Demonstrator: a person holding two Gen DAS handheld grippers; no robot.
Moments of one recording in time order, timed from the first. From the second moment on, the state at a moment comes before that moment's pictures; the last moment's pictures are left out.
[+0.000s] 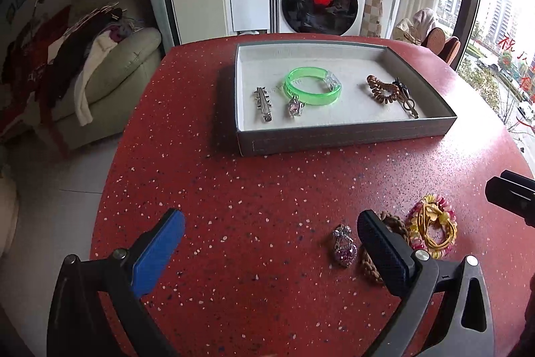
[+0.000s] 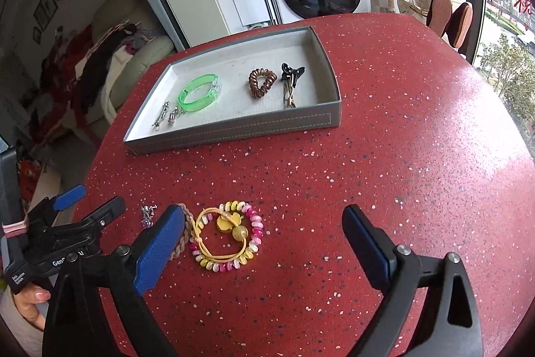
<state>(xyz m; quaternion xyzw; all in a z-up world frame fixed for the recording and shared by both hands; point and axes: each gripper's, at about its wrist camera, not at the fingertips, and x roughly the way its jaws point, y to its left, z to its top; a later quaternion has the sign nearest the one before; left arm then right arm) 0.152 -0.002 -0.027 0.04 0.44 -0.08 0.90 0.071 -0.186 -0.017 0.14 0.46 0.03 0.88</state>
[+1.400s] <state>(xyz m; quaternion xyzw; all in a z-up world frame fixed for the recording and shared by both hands) 0.160 -0.017 -0.057 0.03 0.48 -0.06 0.88 0.078 -0.119 -0.039 -0.06 0.47 0.07 0.88</state>
